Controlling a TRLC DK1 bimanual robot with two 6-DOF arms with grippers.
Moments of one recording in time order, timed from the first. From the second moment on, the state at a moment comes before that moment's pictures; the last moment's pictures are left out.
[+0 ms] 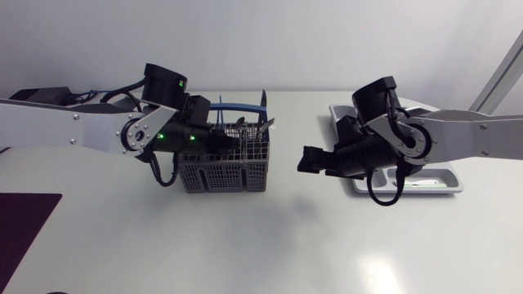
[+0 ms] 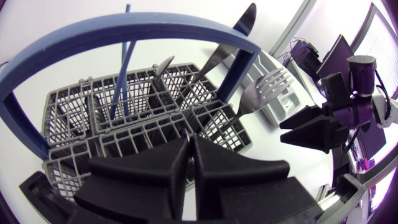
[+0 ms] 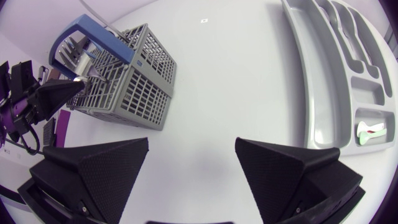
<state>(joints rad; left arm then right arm) -0.41 1.71 1.03 -0.03 0.30 -0.16 0.35 1.58 0.91 -0.27 -0.23 0.36</state>
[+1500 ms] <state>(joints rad) -0.37 1.27 0.93 -0.15 0.79 -0.04 0.17 1.25 0.80 -0.30 -0.52 0.10</state>
